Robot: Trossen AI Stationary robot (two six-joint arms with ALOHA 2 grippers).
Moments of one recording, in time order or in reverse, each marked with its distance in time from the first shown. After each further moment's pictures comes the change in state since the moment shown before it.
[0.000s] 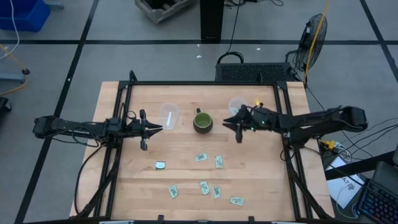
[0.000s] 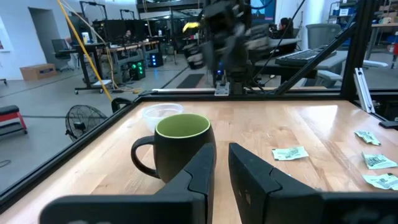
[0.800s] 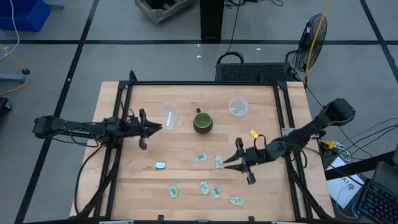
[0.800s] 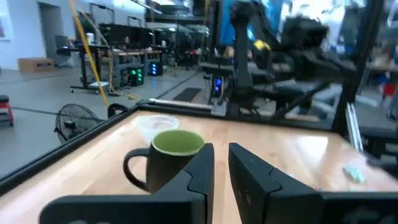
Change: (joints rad) left arm 0.000 0.000 0.000 0.075 -0.015 -0.125; right arm 0.603 0.225 0.002 0.559 0.219 -0.146
